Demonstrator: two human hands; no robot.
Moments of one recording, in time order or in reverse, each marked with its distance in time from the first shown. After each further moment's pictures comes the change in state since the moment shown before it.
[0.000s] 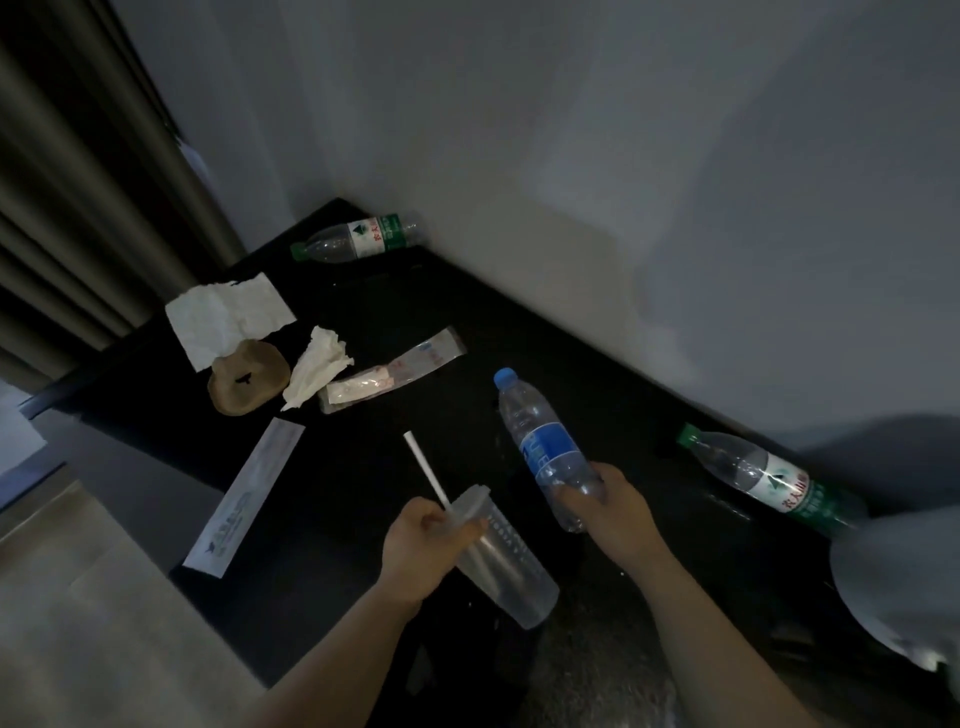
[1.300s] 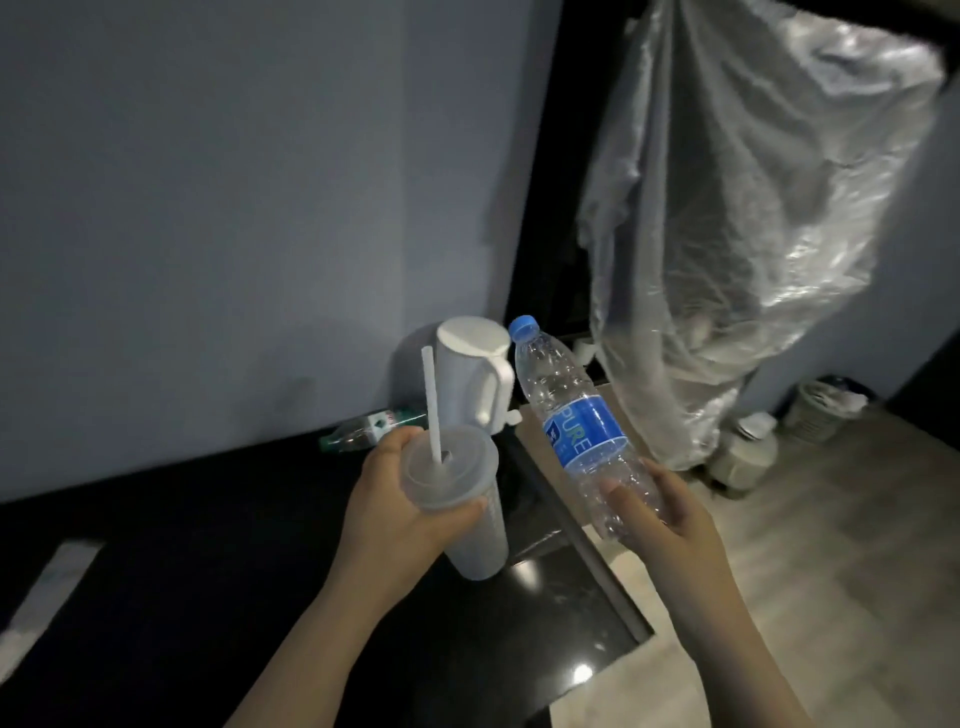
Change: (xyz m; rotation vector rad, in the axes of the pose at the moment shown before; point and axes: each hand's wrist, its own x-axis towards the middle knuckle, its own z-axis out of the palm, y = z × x) left_hand -0.291 0.066 0.047 0.303 -0.826 1.062; right_hand -0.461 0.063 -0.010 0.736 1.242 -0.234
